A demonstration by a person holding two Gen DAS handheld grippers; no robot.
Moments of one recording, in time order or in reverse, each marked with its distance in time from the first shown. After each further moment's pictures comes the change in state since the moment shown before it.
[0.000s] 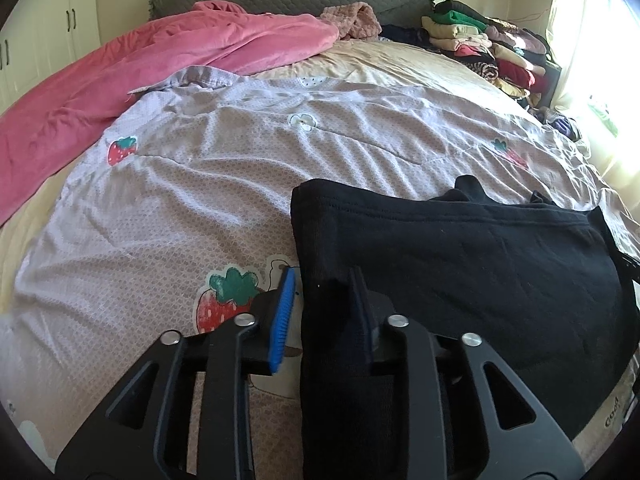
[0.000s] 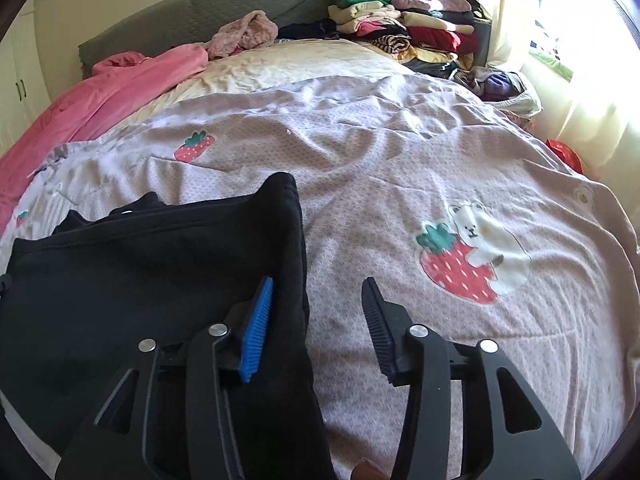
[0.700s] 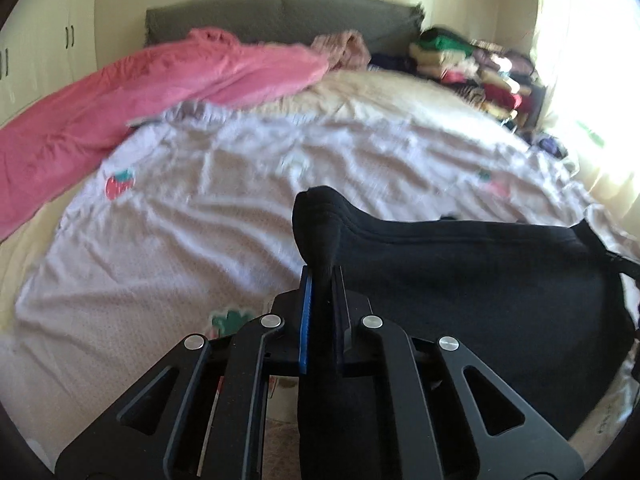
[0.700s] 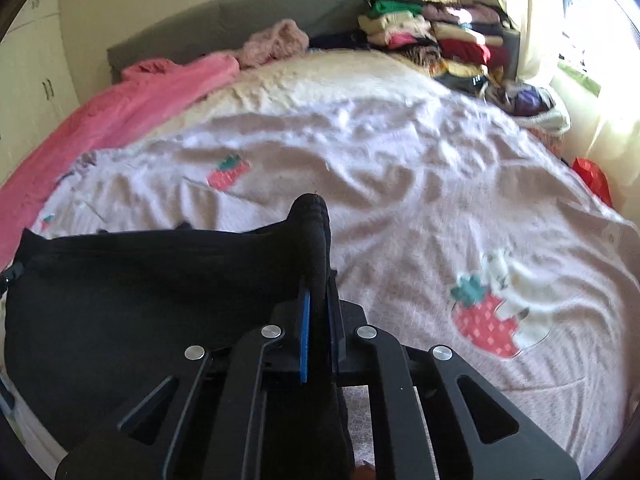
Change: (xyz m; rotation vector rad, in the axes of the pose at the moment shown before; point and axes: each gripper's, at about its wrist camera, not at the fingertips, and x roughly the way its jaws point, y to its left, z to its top) left arm -0.007 -0.001 0.011 0.007 -0.076 -0.030; right arm 0.014 0.013 0.027 -0.062 0.000 0.065
